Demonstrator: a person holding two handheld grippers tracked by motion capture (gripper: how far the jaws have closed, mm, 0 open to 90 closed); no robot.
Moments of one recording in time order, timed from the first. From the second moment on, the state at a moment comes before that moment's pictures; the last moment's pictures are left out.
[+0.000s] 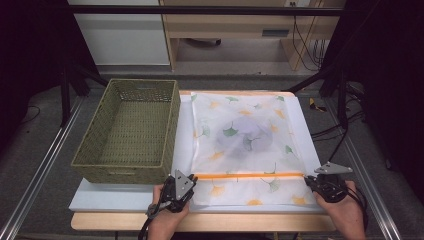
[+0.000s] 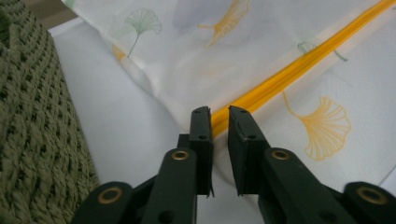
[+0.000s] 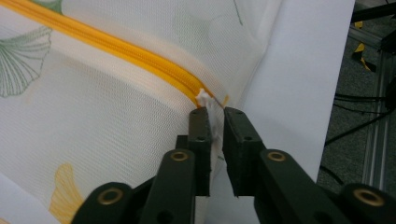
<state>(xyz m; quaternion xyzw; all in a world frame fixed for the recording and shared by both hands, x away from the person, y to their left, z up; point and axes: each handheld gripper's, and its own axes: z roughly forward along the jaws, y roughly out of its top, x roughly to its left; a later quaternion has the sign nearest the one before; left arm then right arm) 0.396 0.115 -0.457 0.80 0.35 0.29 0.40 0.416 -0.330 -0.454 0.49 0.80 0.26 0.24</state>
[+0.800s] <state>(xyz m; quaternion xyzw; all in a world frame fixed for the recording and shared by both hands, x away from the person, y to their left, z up) 0.386 0.116 -0.391 0.74 0.35 0.23 0.53 0.415 -0.307 -0.403 0.48 0.71 0.43 0.28</state>
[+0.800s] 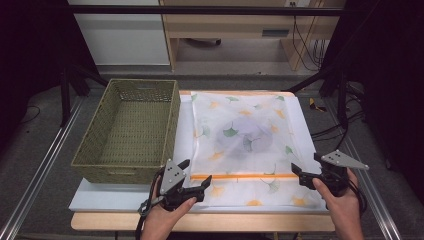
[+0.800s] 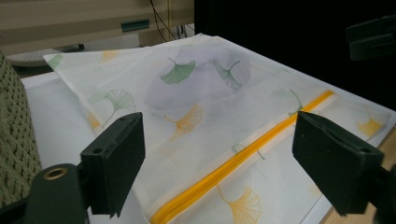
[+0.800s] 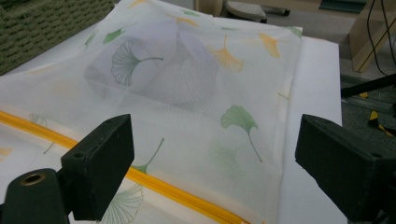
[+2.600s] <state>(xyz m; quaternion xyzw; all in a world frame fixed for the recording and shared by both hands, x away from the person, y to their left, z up) 0.405 0.303 -0.354 0.64 0.47 0.35 0.50 0.413 -0.362 -0.430 0.51 0.70 0.37 0.32</state>
